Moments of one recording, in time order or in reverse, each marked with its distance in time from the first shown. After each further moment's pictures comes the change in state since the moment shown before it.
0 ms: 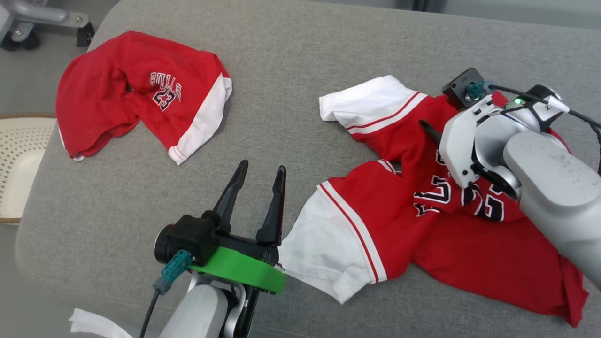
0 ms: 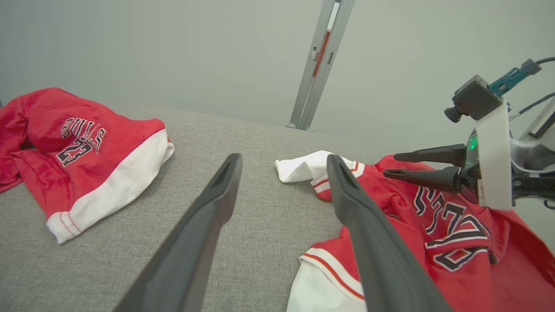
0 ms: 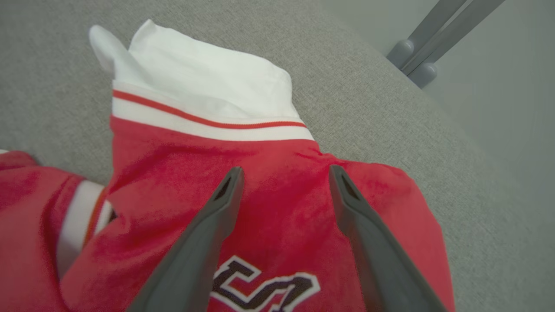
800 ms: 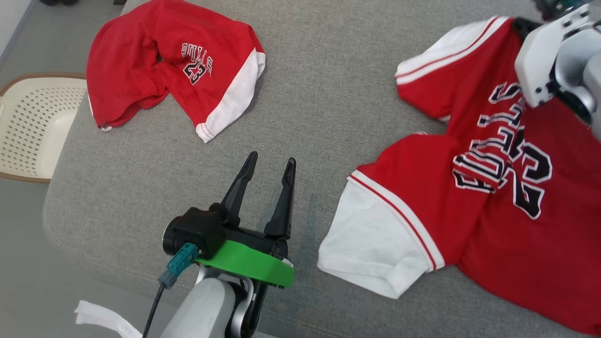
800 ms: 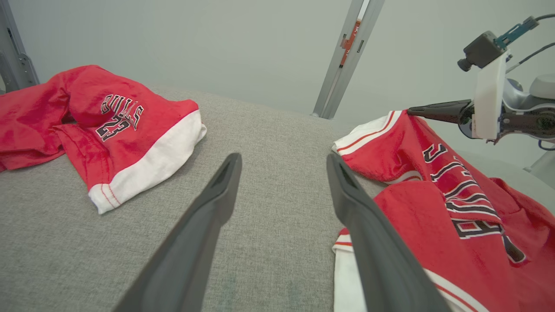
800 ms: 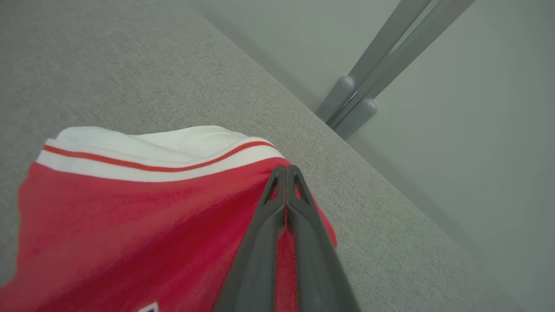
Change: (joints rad) left arm -0.031 0.000 -0.045 -0.014 -0.037 0.026 0.000; right arm -0.338 -0.104 0.252 0.286 0.203 0.001 -0.155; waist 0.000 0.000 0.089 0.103
